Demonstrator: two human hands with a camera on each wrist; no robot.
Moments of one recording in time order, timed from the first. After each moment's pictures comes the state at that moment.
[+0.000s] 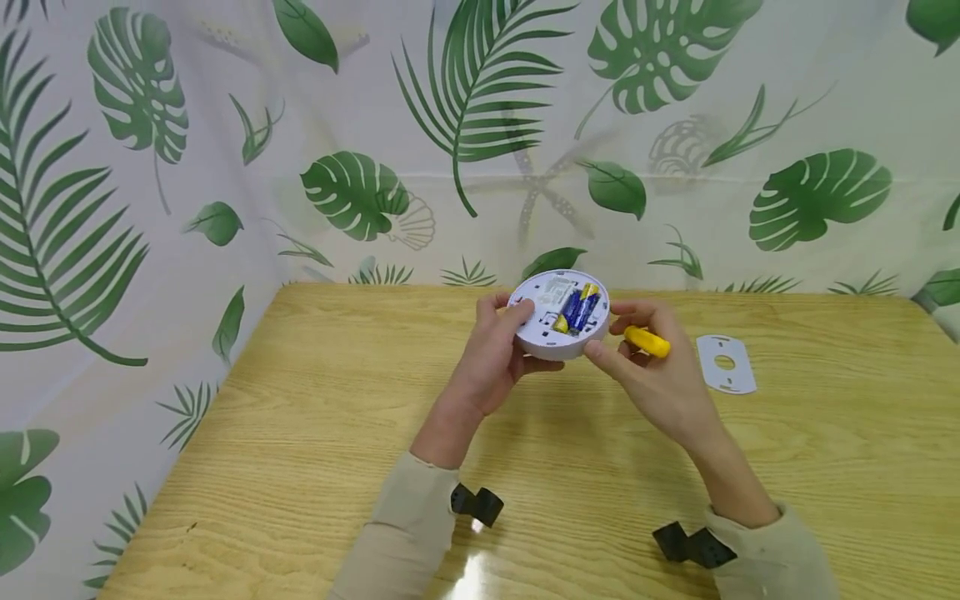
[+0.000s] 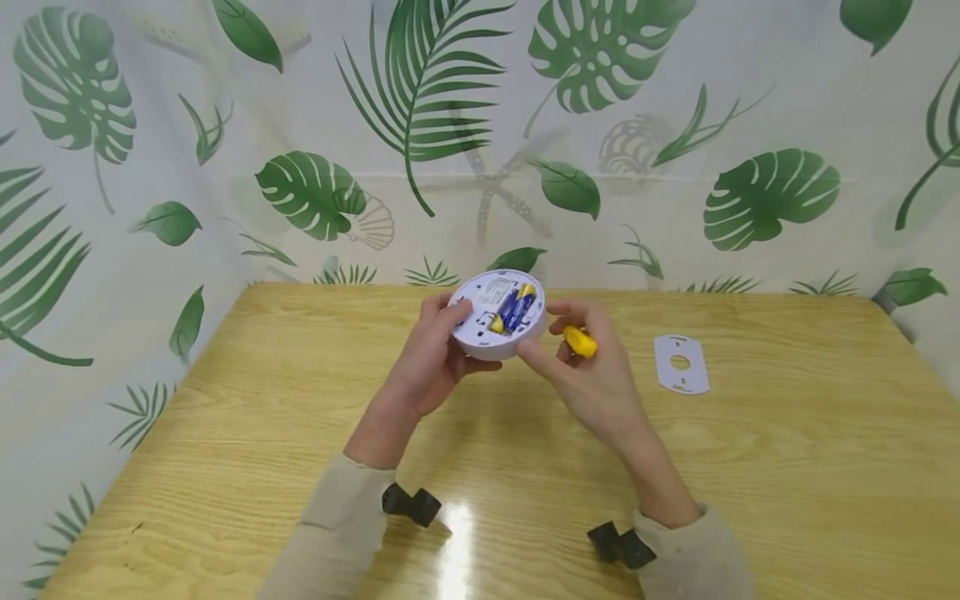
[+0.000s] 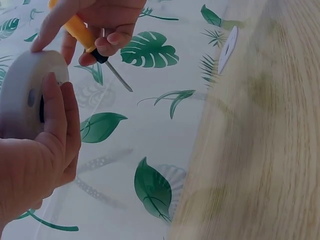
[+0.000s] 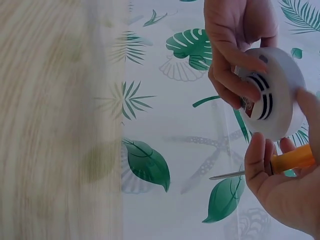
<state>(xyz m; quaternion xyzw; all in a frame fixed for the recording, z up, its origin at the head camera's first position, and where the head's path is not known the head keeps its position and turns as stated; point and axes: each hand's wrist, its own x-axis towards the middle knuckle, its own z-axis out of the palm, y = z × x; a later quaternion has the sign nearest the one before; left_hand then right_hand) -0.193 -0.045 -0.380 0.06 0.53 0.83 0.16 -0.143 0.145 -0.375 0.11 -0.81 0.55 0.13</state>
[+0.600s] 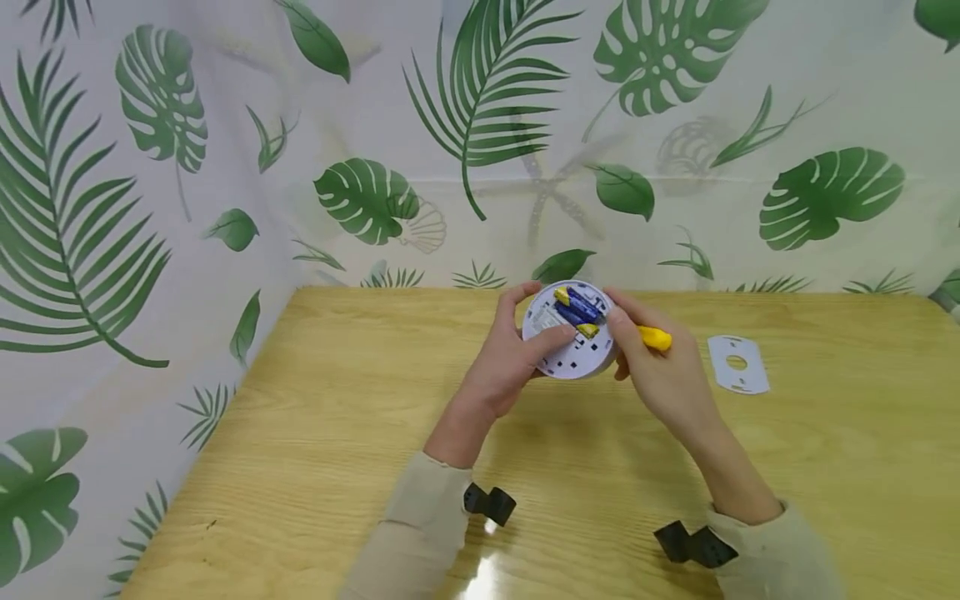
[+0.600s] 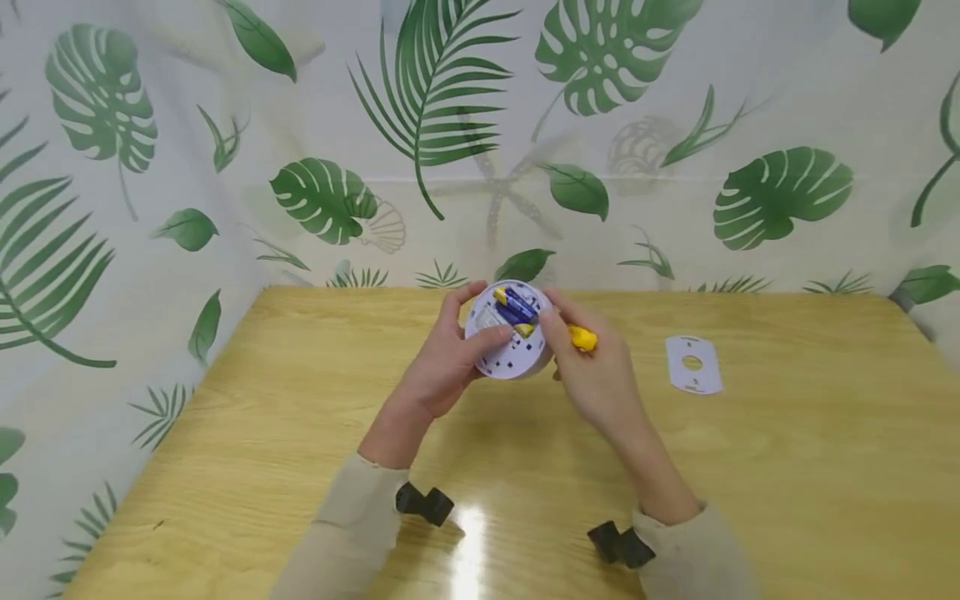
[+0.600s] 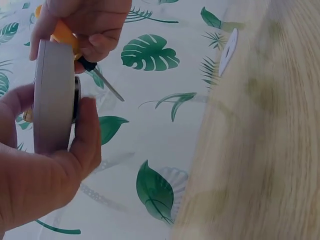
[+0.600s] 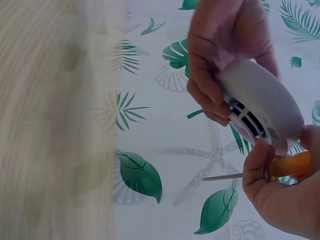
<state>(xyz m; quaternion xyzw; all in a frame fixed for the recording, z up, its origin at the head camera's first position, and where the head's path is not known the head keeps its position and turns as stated) -0.190 -0.048 -0.381 0.09 0.61 0.77 0.17 -0.143 0.132 -0.364 0.09 -0.81 0.56 0.12</state>
